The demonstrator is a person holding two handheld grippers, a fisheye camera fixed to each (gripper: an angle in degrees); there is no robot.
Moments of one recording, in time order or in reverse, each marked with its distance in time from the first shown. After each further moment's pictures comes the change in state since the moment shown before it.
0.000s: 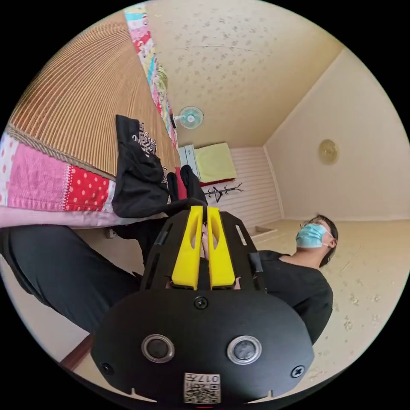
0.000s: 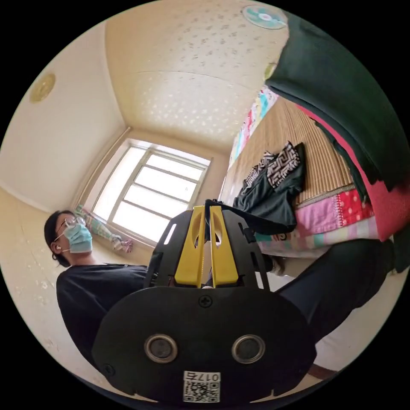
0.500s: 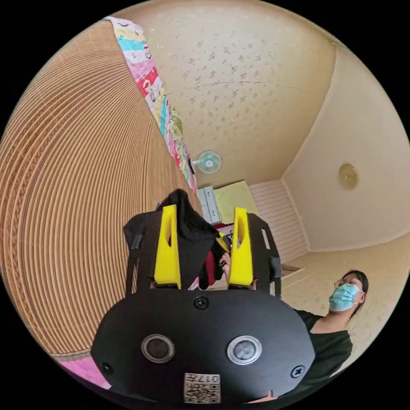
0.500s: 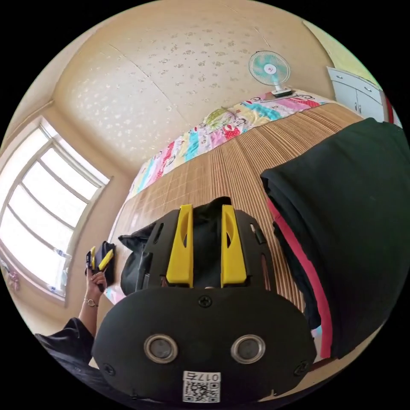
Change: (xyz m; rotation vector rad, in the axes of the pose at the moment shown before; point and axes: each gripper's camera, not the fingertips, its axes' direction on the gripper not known) left arm -0.066 -0.257 0.068 0.175 -0.209 0.022; right arm 0.034 -0.205 0.223 0.165 0.881 -0.126
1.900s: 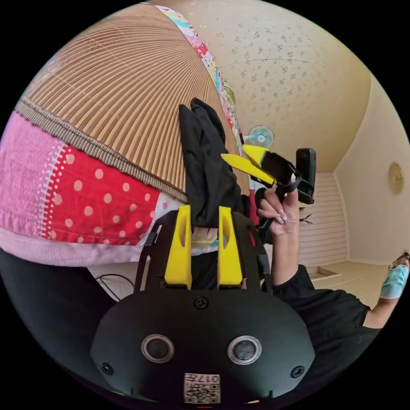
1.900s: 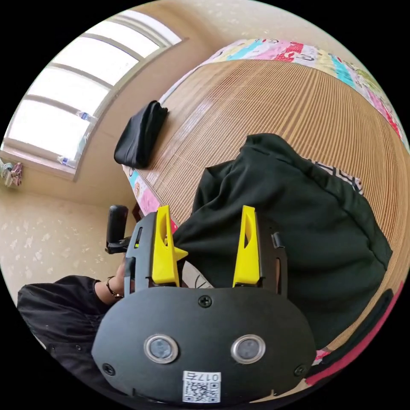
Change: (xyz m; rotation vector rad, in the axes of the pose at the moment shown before) left arm -0.053 0.251 0.099 -0.053 -0.320 -0.112; right arm -0.321 0.298 0.428 -0.788 -0.178 -0.634
